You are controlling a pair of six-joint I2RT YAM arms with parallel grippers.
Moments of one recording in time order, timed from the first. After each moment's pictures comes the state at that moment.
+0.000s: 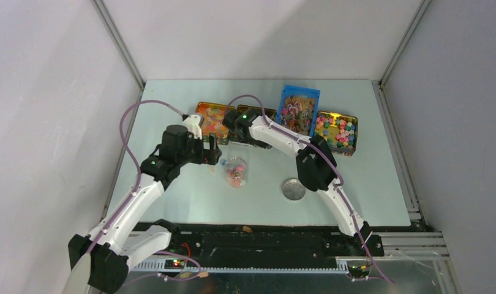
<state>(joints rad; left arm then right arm) -0.36 0.97 0.80 -0.42 0.08 -0.19 0.85 2.37 2.15 -1.27 0.68 -0.19</state>
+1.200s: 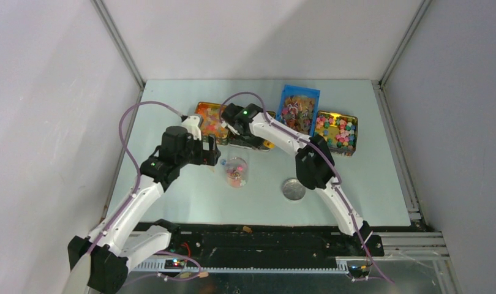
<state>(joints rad) -0.36 0.96 0.78 -0.42 0.06 -0.19 0.84 2.41 2.23 -1.22 0.41 -0.23</state>
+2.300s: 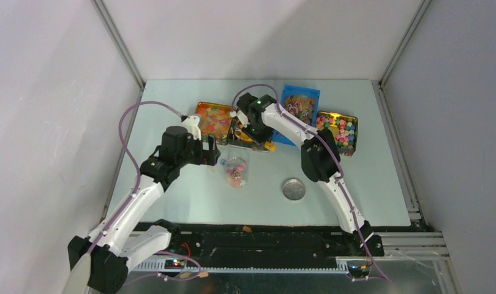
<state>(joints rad) -0.36 0.96 0.78 -0.42 0.05 -0.19 0.70 2.44 2.25 -1.19 0.04 -0.15</state>
